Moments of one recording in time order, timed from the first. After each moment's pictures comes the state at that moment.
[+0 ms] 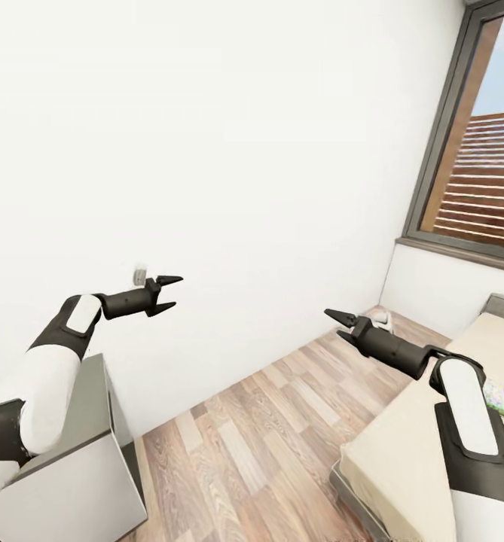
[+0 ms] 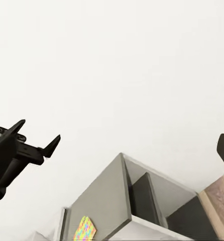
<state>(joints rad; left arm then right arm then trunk) -1.16 0.17 0.29 -0.53 0.62 1.03 -0.53 -0.54 -0.09 -0.23 -1.58 -1.13 1.04 -0.01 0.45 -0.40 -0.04</state>
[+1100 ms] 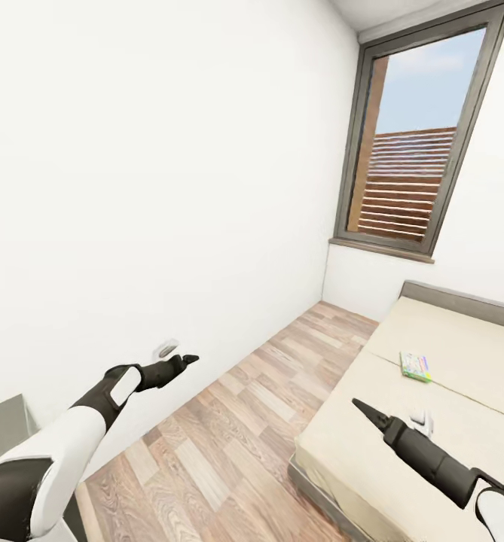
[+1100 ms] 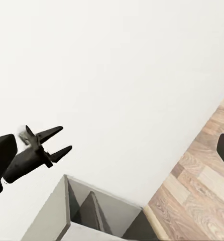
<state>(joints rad) -0.92 0.10 0.03 -0.34 0.56 0.50 -0.32 -0.03 -0.21 -0.22 -1.59 -0.95 0.69 0.42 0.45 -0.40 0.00</state>
